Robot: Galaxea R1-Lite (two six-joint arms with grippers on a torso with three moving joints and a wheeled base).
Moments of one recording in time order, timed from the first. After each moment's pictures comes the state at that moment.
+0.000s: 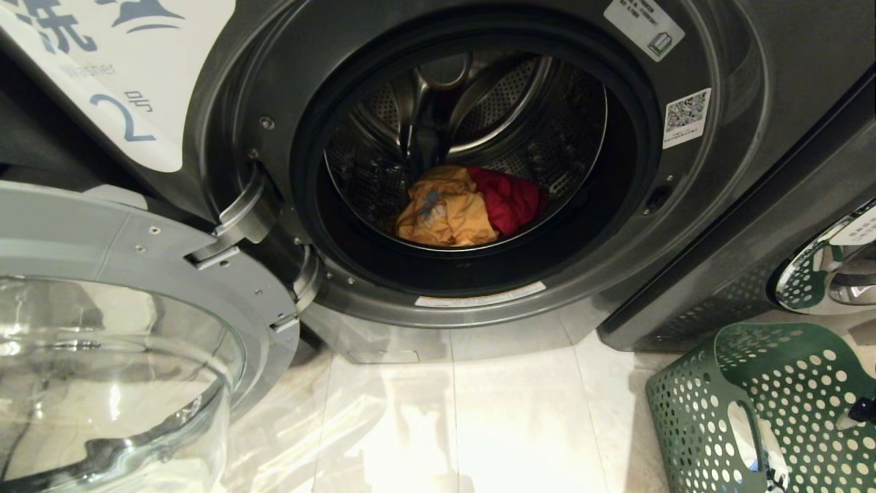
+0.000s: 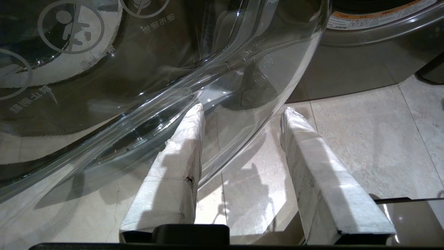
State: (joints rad) left arm -0.01 0.00 0.00 0.00 -0.03 0.07; right arm -0.78 2.05 -1.02 0.13 0.08 0.13
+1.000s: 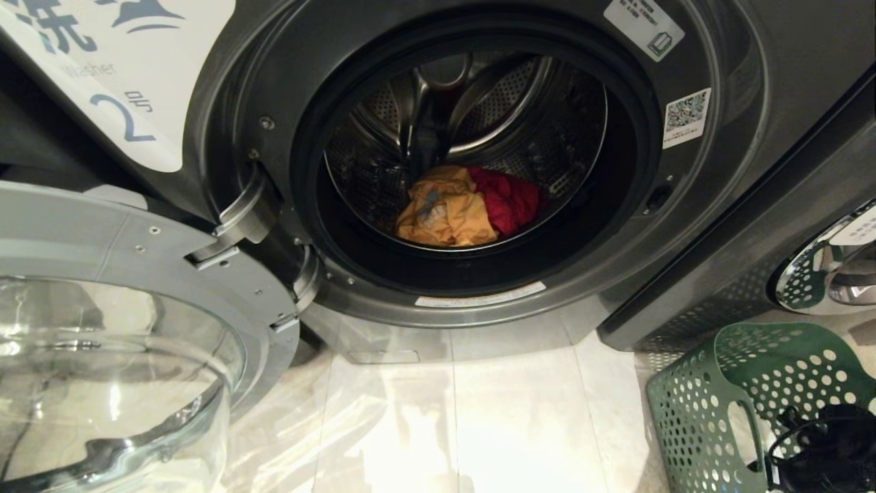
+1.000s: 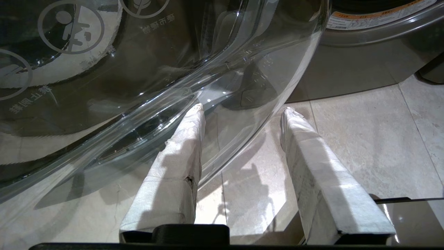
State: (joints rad) left arm -0.01 0.00 0.00 0.00 -0.03 0.07; right arm -0.70 2.70 -1.08 -0.39 0.21 -0.26
